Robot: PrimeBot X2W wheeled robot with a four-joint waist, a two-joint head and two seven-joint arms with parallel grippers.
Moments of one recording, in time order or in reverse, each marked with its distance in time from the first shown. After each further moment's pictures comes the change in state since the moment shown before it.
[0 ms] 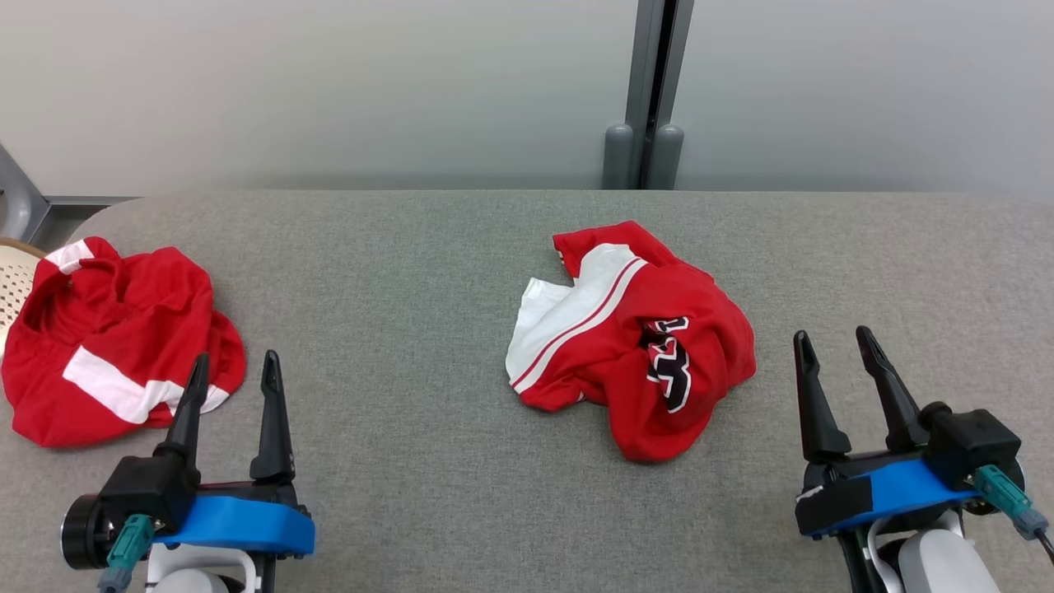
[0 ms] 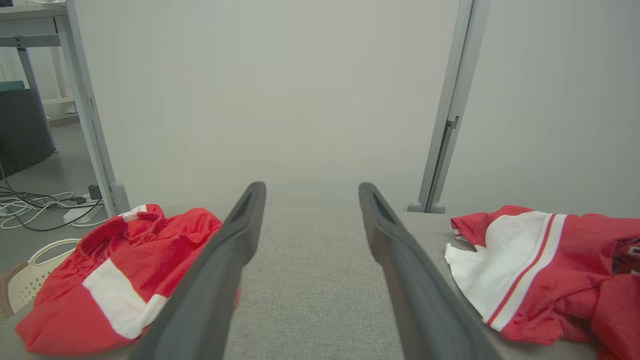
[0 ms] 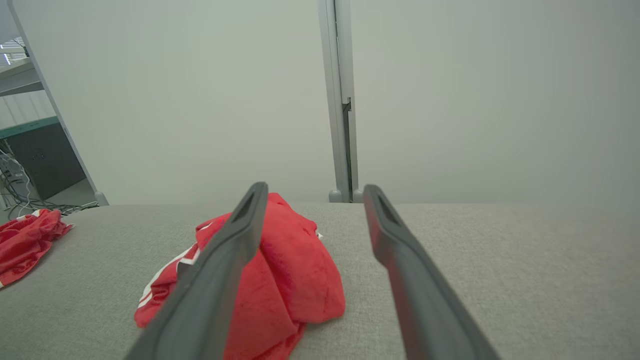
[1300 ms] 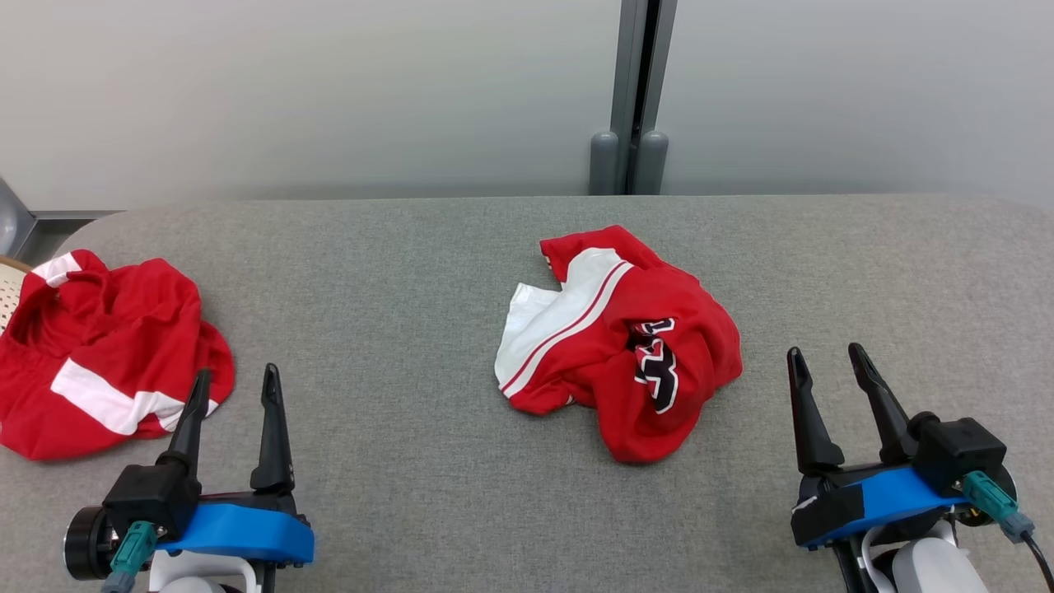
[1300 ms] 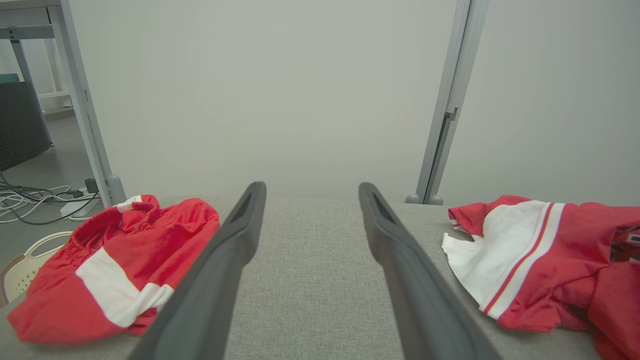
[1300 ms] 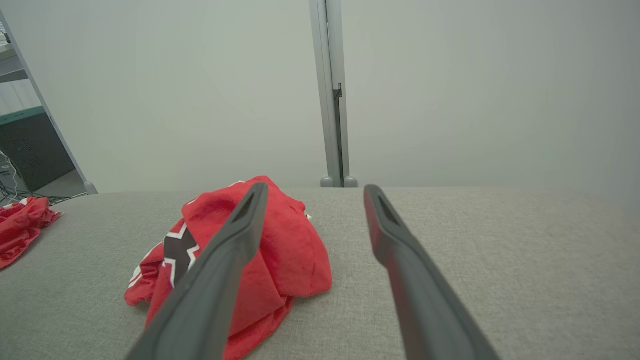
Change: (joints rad) left arm 0.010 -0.065 0.092 0.045 0.087 -0.069 0.000; right arm 0.009 0.000 0.001 0.046 -0.007 0.000 0.000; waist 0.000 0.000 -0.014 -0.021
